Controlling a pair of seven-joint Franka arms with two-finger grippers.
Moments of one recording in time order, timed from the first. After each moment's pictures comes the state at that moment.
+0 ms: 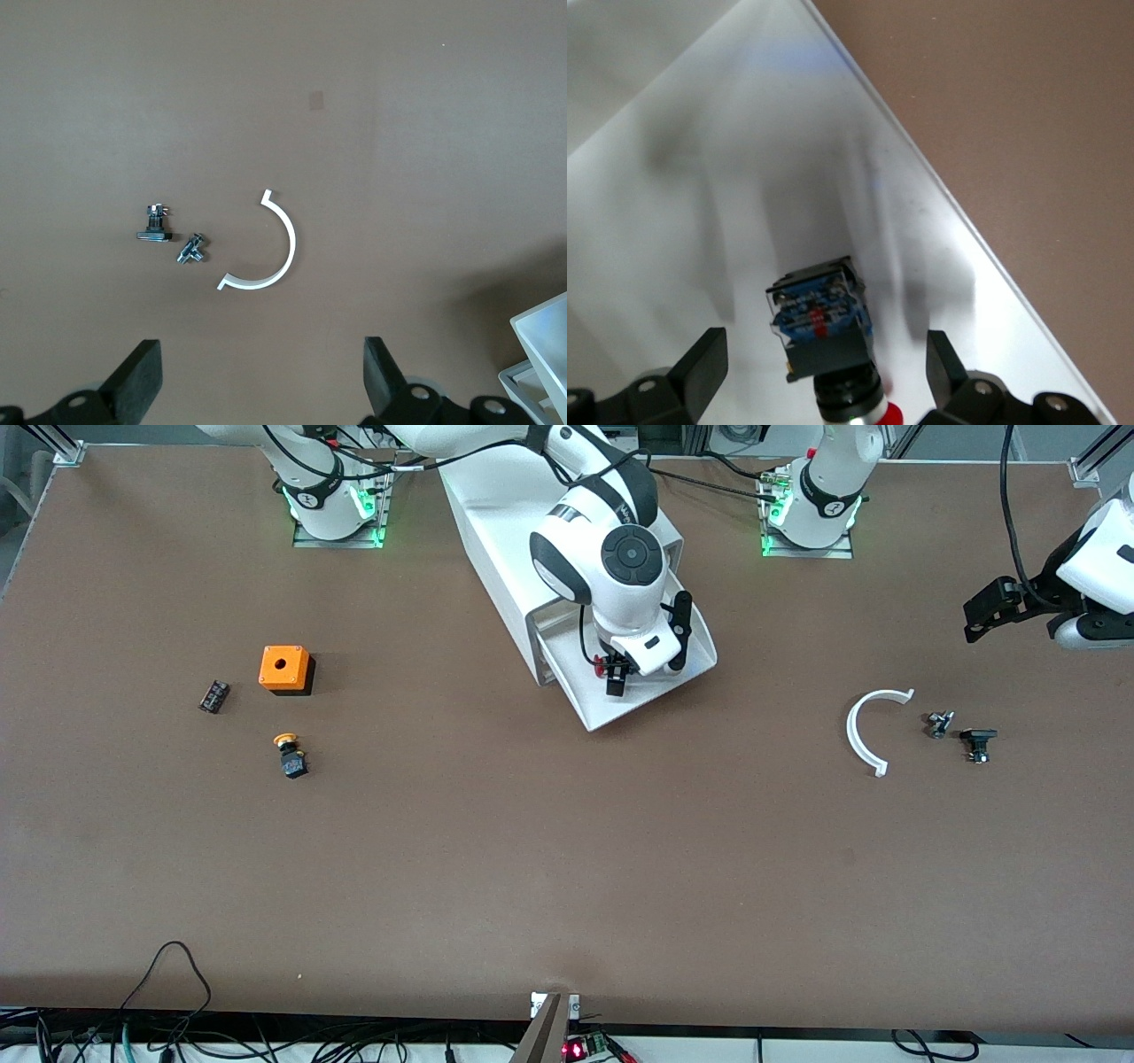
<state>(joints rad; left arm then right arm) 0.12 -0.08 -0.14 -1.70 0.07 1.61 -0.05 0.97 0.83 -0.07 -1.07 0.16 1.85 -0.57</state>
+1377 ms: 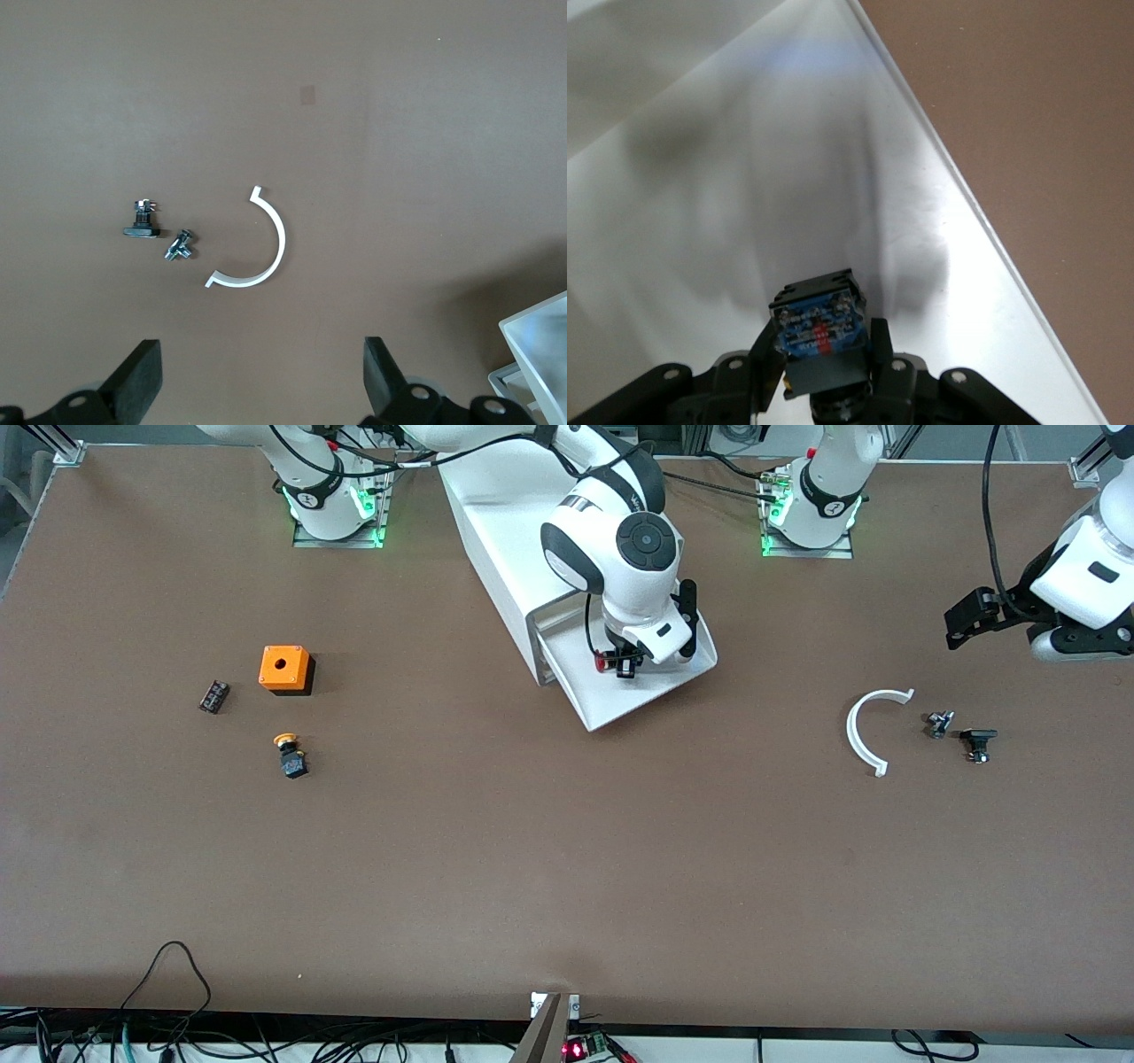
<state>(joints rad) 0.08 -0.05 -0.14 -1.70 0.07 1.61 -0.10 1.00 0.83 -0.08 -1.07 0.13 1.86 -0.62</state>
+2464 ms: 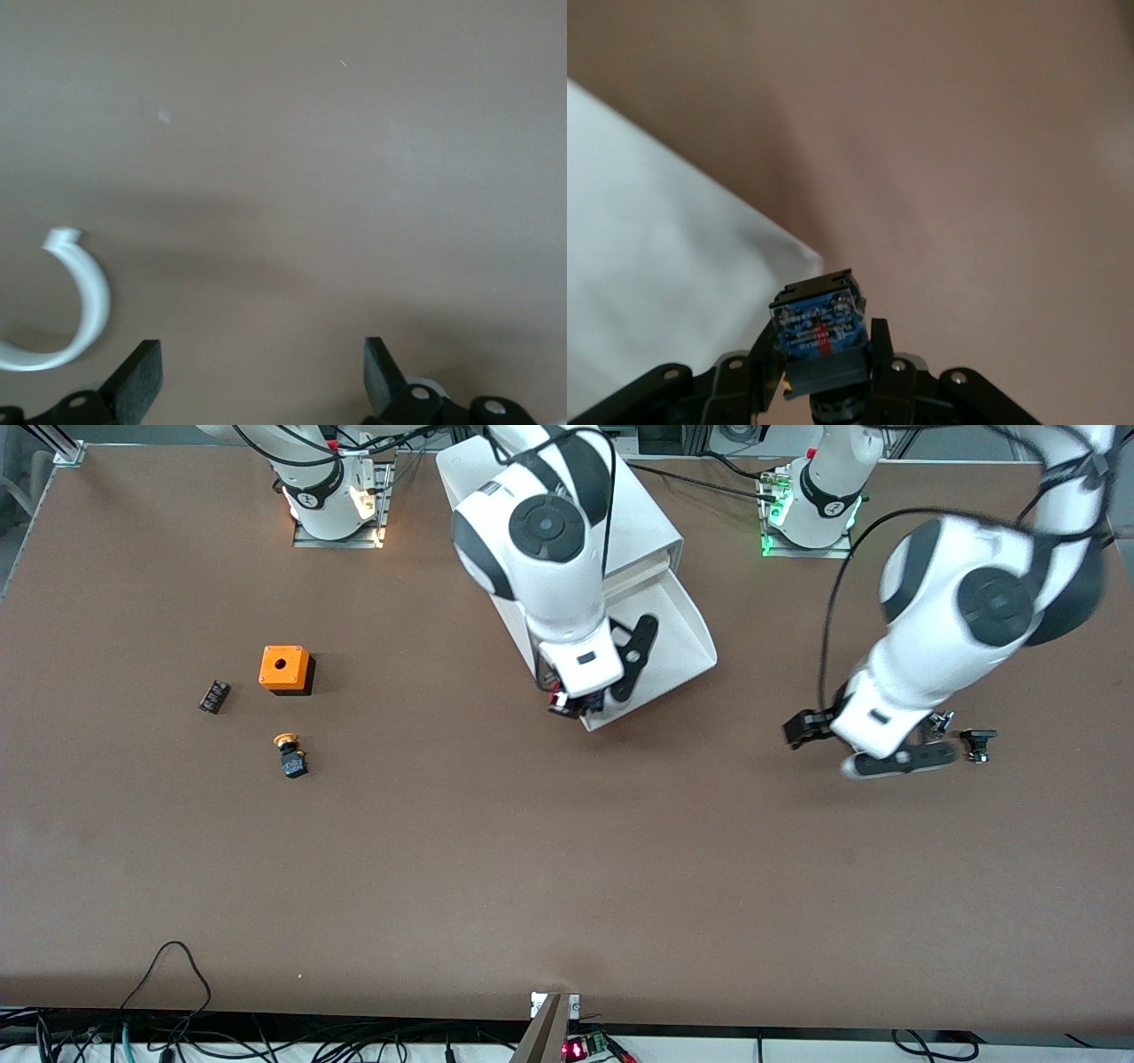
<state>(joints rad) -0.10 0.28 -0.20 -1.78 0.01 2.06 -0.51 0.87 0.71 -0.19 -1.06 0.13 1.86 -0.37</state>
